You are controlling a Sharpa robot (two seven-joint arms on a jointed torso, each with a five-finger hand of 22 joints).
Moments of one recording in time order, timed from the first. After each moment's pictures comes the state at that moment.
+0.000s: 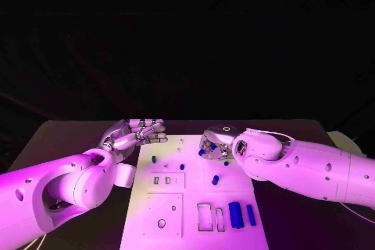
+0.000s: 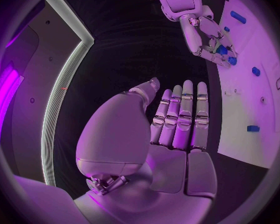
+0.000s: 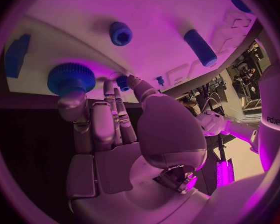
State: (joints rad) left arm 1.21 -1.01 0.01 1.82 -0.01 -0.43 0.37; left_hand 1.39 -0.12 0.39 0.11 0.06 0.98 0.22 0.10 0.07 1.09 0.16 0.08 0.07 1.11 0.11 0.14 0.14 0.17 0.88 0.26 0.29 0.09; right arm 1.31 -0.67 -0.12 1.45 -1.69 -0.23 -0.18; right_hand 1.21 -0.13 0.23 -0.06 0.31 1.06 0.15 0.07 0.12 1.17 0.07 0.17 0.17 1.47 0.00 1.27 1.06 0.13 1.25 0.10 1.18 0.97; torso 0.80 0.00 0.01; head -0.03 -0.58
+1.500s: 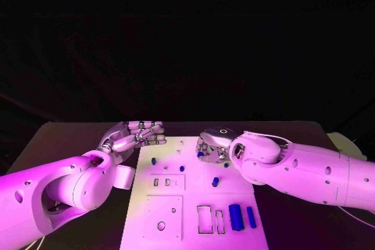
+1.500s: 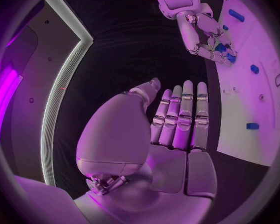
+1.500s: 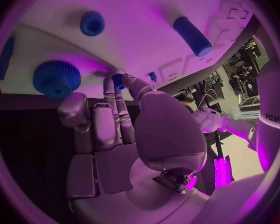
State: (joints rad) left arm 1.21 -1.01 0.01 1.81 -0.01 -0.43 0.37; left_hand 1.39 -0.12 0.40 0.11 0.06 0.98 0.22 0.09 0.07 1.08 0.16 0.08 0.07 1.10 0.12 0.13 0.14 0.17 0.88 0.26 0.29 0.08; right arm 1.31 -0.67 -0.12 1.48 -1.67 -0.25 -0.18; right_hand 1.31 -0.07 0.36 -0.06 0.26 1.15 0.11 0.11 0.14 1.24 0.05 0.19 0.18 1.47 -0.02 1.31 1.11 0.12 1.27 0.08 1.21 1.04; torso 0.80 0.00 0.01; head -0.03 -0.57
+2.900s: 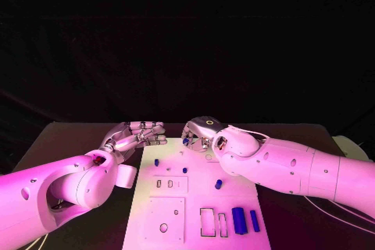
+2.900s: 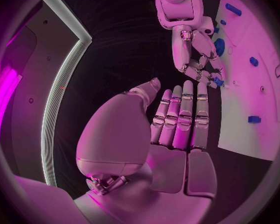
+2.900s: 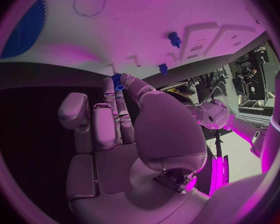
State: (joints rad) left arm 1.21 -1.01 0.01 1.78 -0.01 -0.42 0.37; left_hand 1.39 -0.12 0.40 0.11 0.06 0.97 0.22 0.09 0.07 1.08 0.16 0.08 0.07 1.10 0.12 0.13 0.14 0.17 0.88 0.26 0.29 0.08; right arm 1.32 -0.47 -0.11 1.27 -1.67 -0.40 -0.16; right_hand 1.31 -0.07 0.37 -0.06 0.26 1.15 0.11 0.10 0.15 1.24 0.05 0.18 0.19 1.47 -0.02 1.32 1.12 0.12 1.27 0.08 1.22 1.05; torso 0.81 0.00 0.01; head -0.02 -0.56
